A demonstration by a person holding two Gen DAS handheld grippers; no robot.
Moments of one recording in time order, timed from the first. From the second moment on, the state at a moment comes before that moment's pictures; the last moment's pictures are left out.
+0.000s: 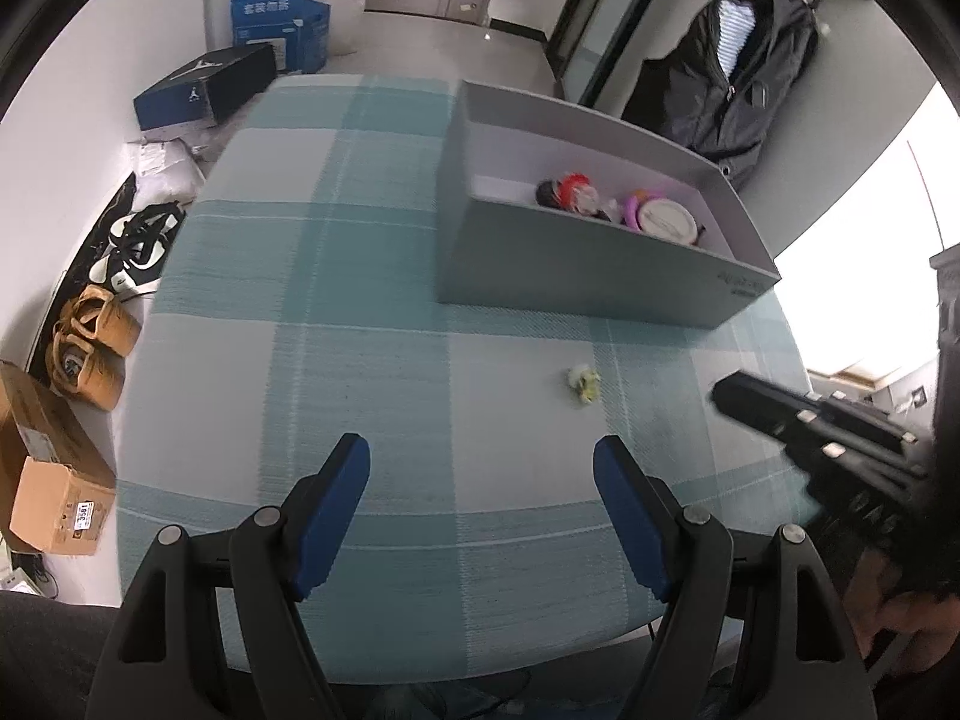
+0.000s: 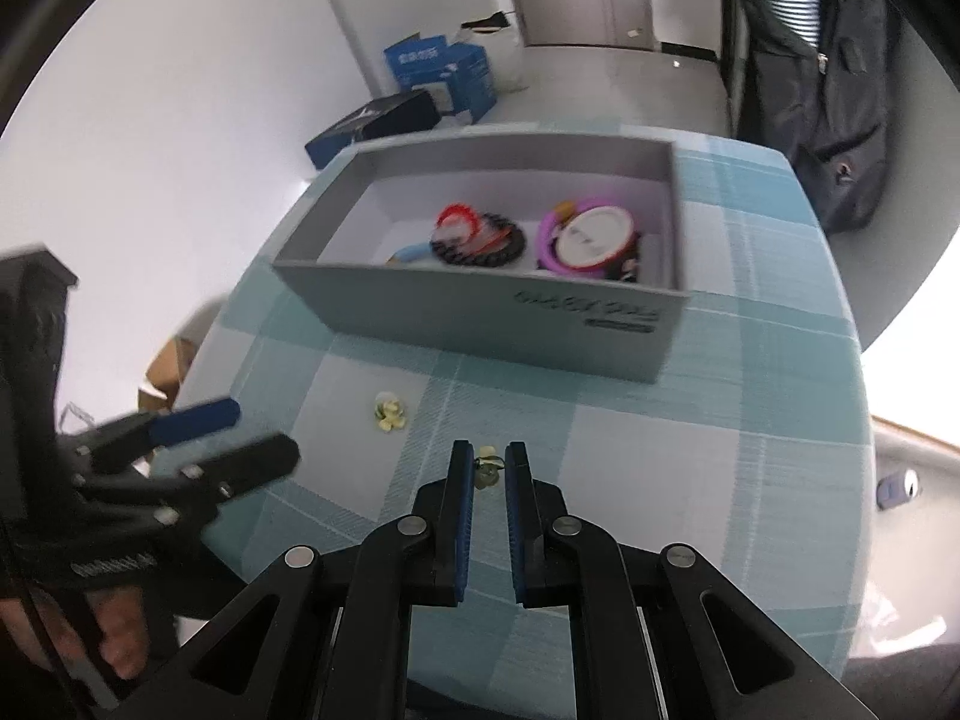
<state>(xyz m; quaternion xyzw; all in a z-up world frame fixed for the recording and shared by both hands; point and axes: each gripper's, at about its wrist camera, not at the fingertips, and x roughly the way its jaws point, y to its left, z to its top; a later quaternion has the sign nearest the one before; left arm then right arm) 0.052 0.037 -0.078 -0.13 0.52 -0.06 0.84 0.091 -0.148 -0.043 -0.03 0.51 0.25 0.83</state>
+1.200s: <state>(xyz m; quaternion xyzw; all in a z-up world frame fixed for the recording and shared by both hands) 0.078 -0.017 -0.078 -0.04 0.53 -0.07 0.84 0.098 -0.216 -0.019 0.04 0.48 0.25 0.84</state>
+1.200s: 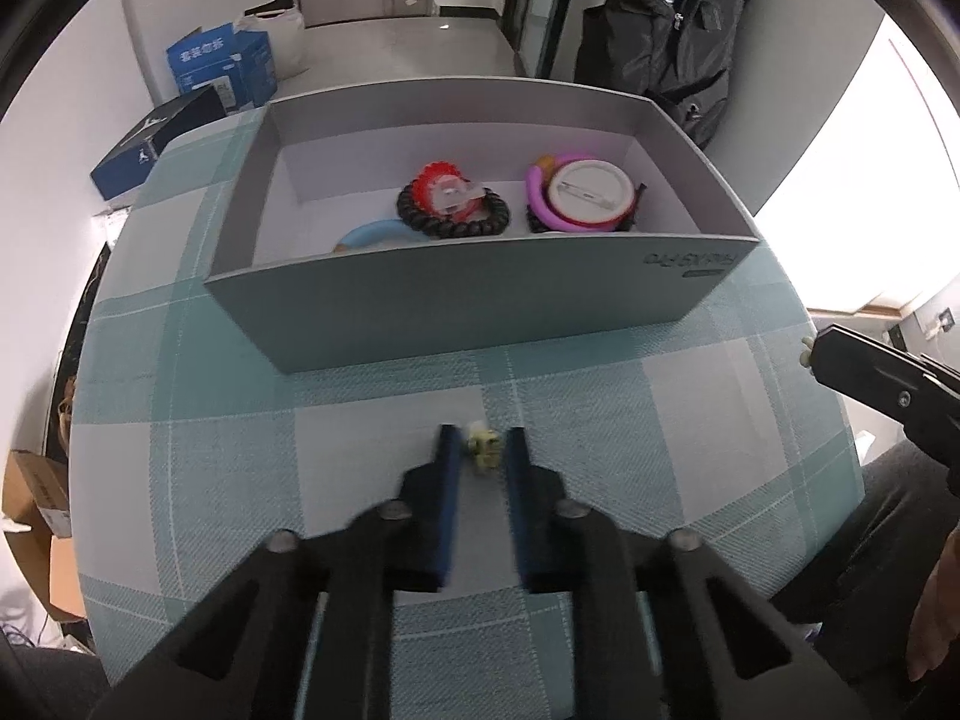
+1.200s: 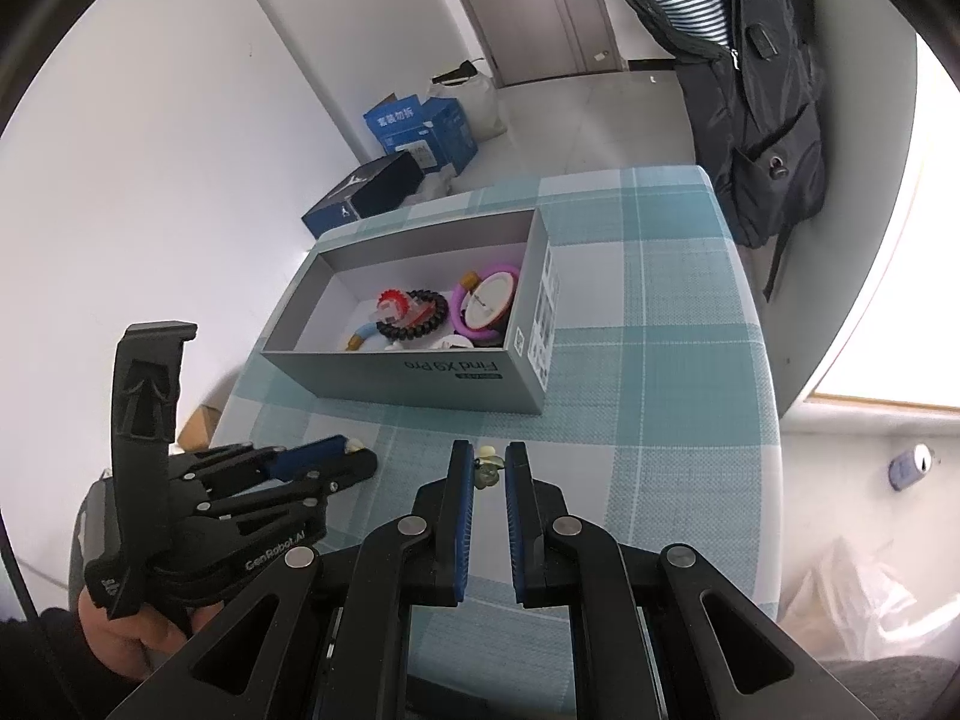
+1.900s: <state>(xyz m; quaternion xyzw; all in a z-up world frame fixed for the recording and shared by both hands) 0.075 -0.010 -0.039 -0.10 0.49 -0.12 0.86 0.100 -0.205 -0.009 0.04 0.47 0.26 0.84</state>
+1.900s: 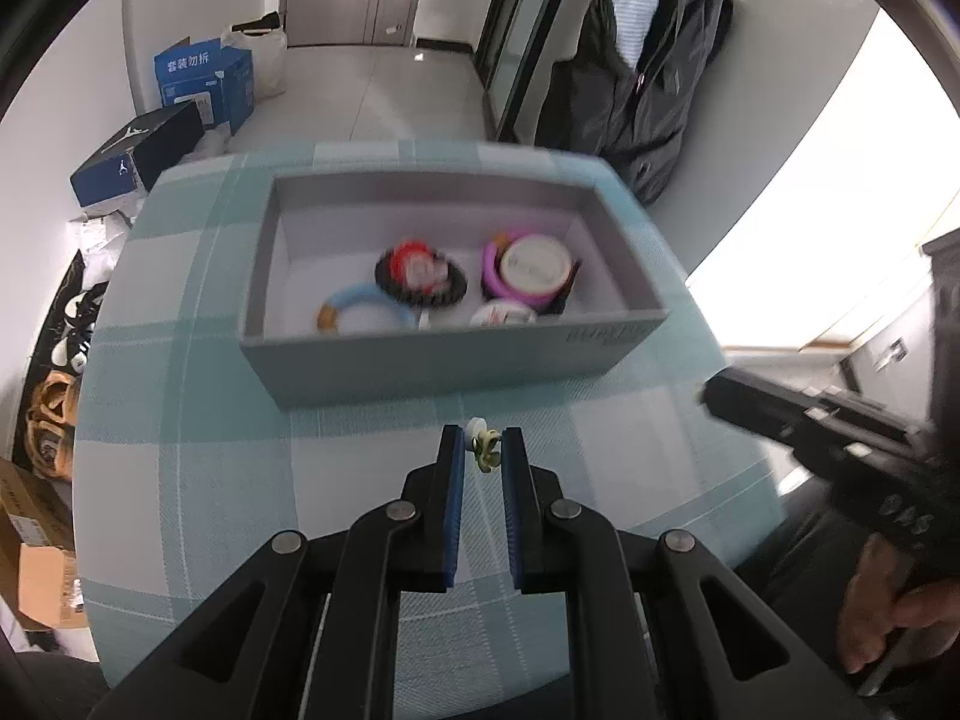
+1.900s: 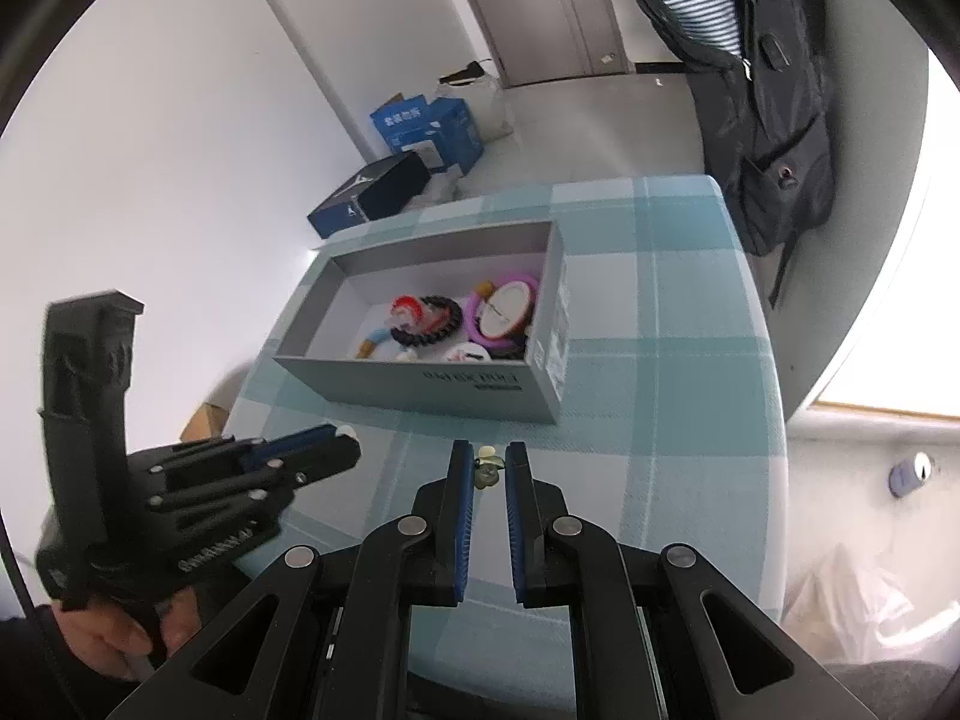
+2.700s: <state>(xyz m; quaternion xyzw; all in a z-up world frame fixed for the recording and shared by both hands) 0.125 0.013 -0.019 -0.13 0.46 -0.13 0.87 0.161 -0.155 0.019 0.04 0.45 0.31 0.84</state>
